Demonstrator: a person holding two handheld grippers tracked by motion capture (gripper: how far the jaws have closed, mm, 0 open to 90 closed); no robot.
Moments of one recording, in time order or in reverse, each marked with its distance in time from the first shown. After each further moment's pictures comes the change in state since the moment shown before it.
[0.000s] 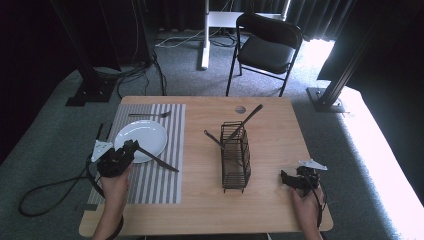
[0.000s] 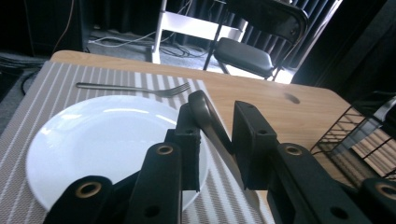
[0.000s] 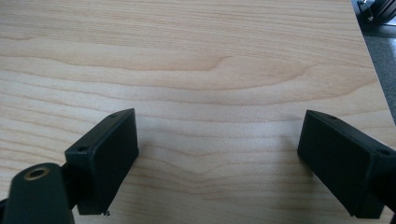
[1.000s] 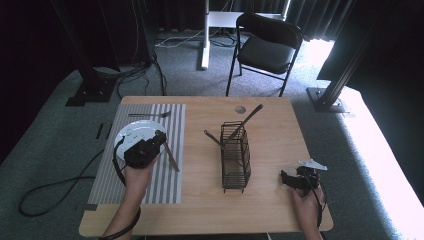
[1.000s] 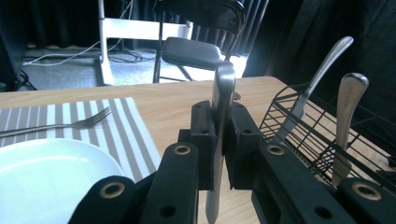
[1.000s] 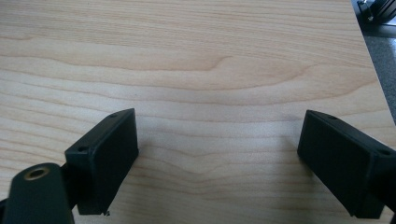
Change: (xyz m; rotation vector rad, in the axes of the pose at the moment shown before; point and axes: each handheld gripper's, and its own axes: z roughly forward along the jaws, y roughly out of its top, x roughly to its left) left arm -0.075 0.027 0.025 0.014 -0.181 0.141; right arm 0.000 0.000 0.000 -0.001 0.001 0.000
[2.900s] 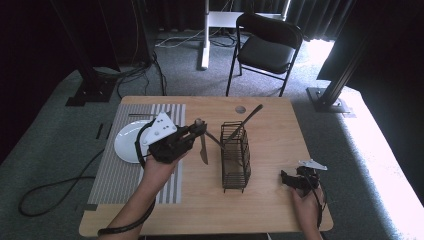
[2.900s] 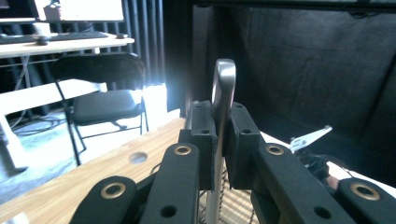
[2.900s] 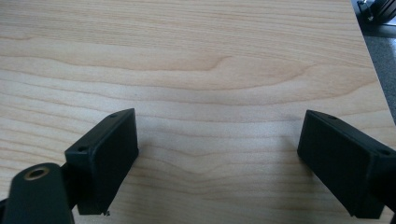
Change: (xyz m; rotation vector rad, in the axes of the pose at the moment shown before) left arm -0.102 0.087 -0.020 -0.098 -0.351 0.255; right arm 0.000 0.000 0.000 0.000 0.000 0.001
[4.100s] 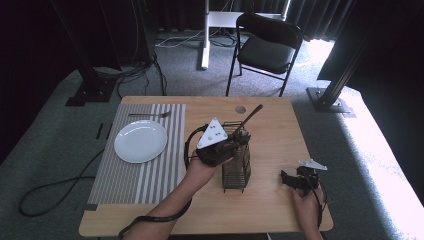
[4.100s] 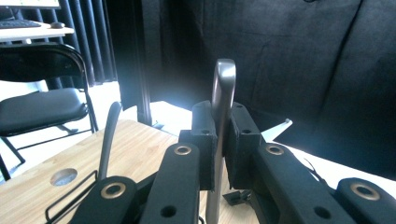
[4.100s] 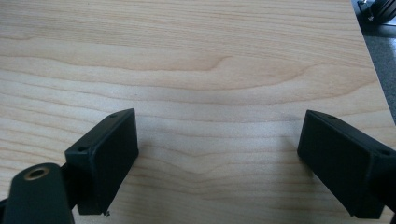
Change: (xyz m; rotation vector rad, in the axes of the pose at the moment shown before) left arm -0.052 -0.014 0.092 0.029 -0.185 0.030; right arm 0.000 0.000 0.000 0.001 0.000 -0.001
